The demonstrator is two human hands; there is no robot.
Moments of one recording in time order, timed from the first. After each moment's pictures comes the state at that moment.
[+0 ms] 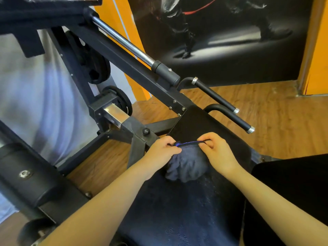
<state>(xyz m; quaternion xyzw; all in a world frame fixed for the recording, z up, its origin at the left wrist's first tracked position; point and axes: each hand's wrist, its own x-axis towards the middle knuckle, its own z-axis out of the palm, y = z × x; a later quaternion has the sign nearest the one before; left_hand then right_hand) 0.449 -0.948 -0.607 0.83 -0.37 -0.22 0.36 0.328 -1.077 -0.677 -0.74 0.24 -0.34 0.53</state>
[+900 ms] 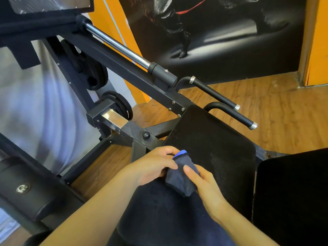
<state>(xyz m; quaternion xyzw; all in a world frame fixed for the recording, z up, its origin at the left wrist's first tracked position) 0.462 -0.931 -0.600 0.75 -0.34 -0.44 0.35 0.332 -0.995 -0.709 -0.50 0.17 -0.26 0.81</state>
